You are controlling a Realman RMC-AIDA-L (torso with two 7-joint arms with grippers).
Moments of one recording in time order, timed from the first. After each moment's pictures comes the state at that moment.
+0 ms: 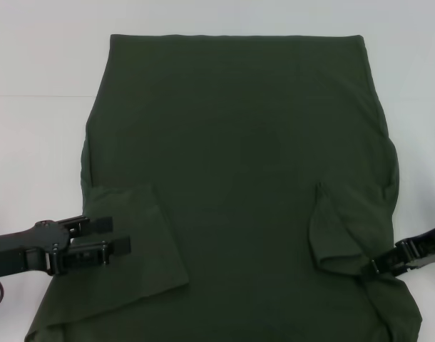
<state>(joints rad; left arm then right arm) -0.42 -2.09 0.34 0.77 2.20 1.85 -1.64 0.75 1.95 -0.86 -0.65 -2.58 -1.53 2.46</state>
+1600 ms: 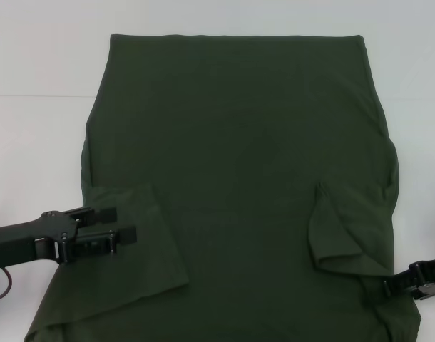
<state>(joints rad) -0.45 -2.09 0.34 0.76 2.19 1.80 -1.64 0.67 1.96 -0.73 -0.64 -2.57 -1.62 2.44</state>
